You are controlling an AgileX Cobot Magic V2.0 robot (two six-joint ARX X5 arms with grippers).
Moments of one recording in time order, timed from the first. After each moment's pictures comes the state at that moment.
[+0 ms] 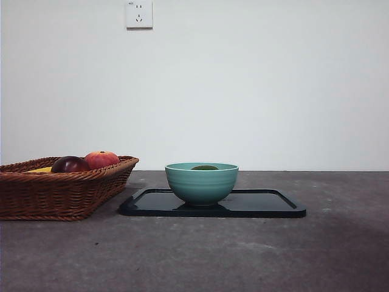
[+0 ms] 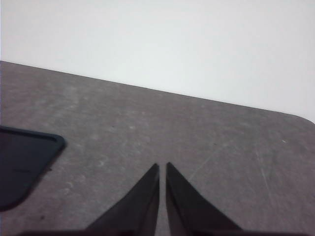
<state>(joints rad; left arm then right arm) -0.05 0.01 0.03 -0.18 0.00 -0.02 0.00 0.01 0.08 -0.10 0.00 -0.13</state>
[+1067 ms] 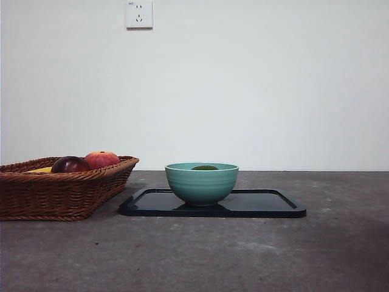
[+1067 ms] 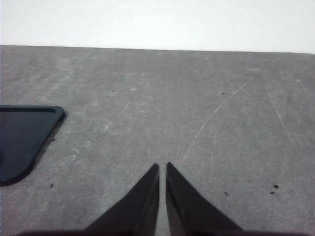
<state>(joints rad) -0.05 0.01 0.03 -0.18 0.00 -0.02 -0.02 0.01 0.02 -0.17 0.00 0.03</state>
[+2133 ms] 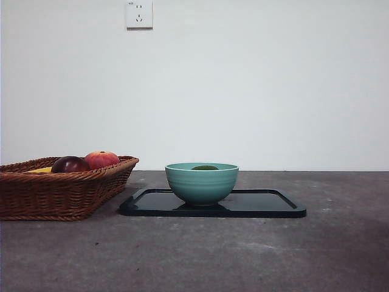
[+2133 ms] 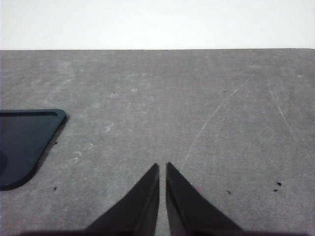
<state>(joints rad) -0.05 0.01 0.03 -0.18 0.00 -0.02 -0.02 0.01 0.02 -0.17 0.00 0.06</state>
